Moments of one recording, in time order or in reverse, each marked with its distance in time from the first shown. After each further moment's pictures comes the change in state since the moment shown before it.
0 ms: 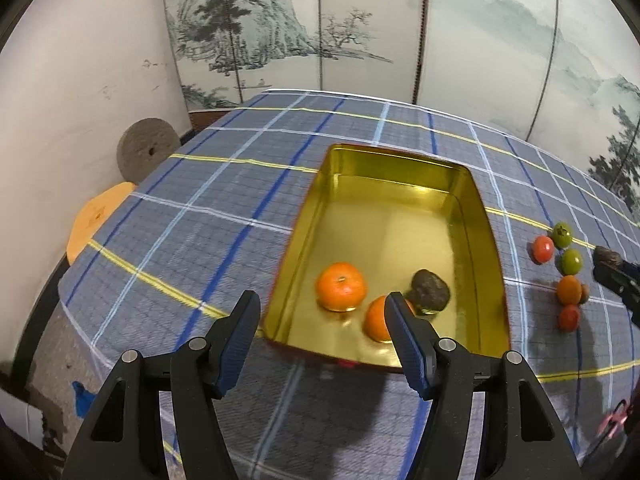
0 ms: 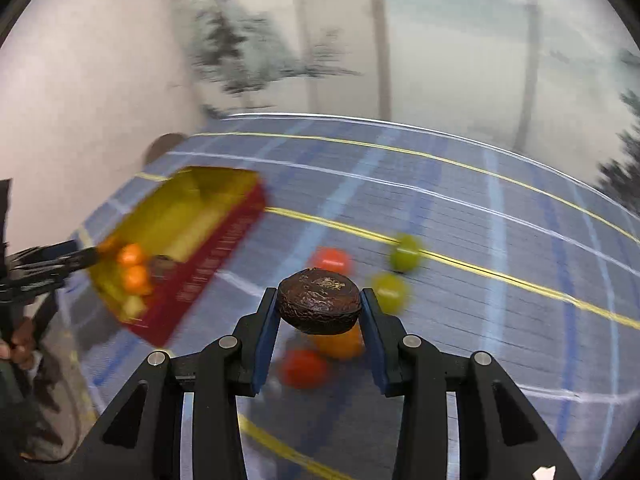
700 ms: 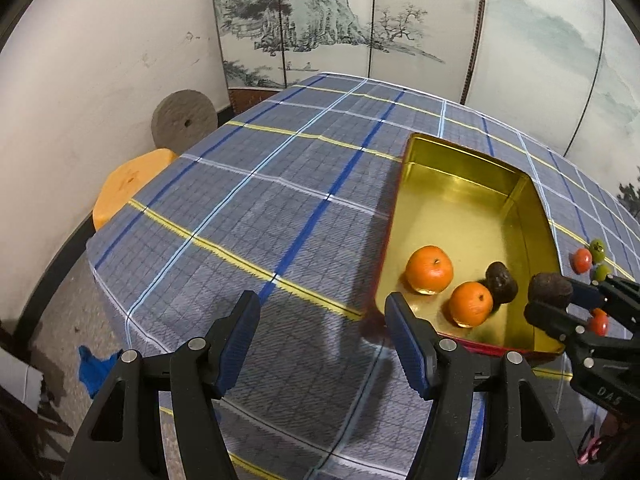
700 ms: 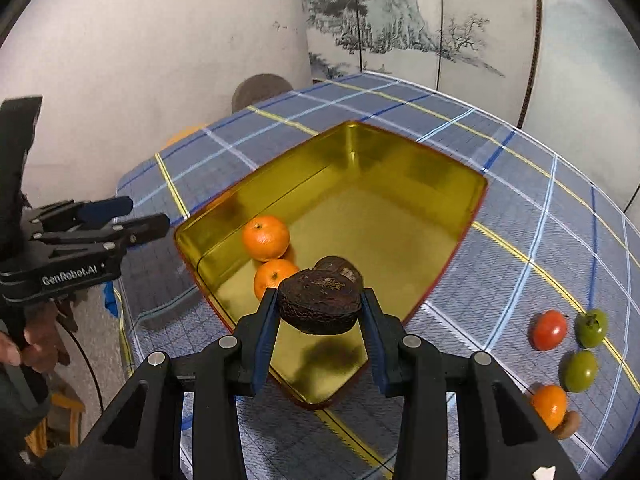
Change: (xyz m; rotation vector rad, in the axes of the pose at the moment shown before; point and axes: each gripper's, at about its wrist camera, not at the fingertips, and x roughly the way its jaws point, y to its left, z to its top) left arm 0.003 0.058 -0.016 -0.115 0.044 0.076; right arm 0.077 0.150 0.011 -0.260 0.144 0.187
